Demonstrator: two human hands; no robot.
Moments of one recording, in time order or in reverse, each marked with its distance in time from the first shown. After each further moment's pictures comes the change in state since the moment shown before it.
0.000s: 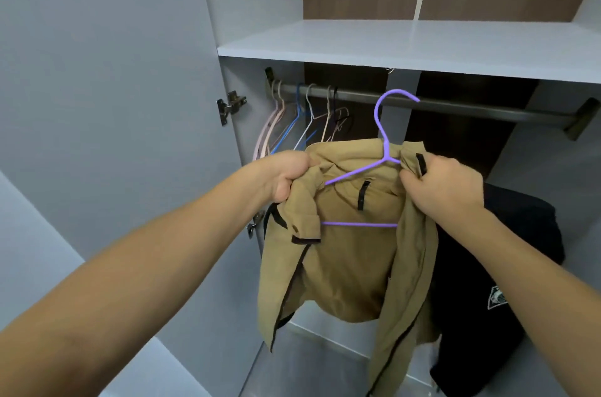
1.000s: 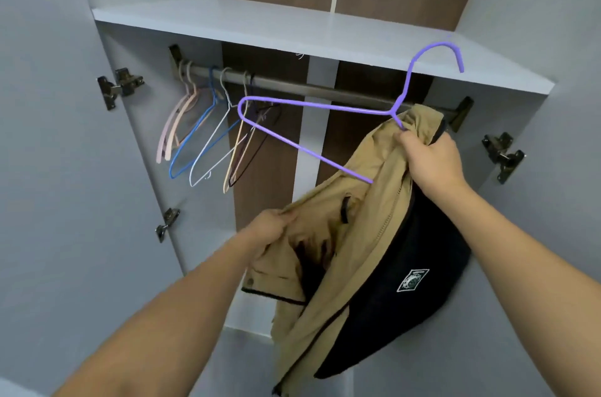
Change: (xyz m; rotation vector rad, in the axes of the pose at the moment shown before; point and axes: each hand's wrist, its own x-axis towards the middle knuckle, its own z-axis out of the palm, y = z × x) left_hand 0.114 -0.105 0.099 0.110 0.020 0.208; right_hand 0.007 0.083 -0.062 0.645 0.127 0.393
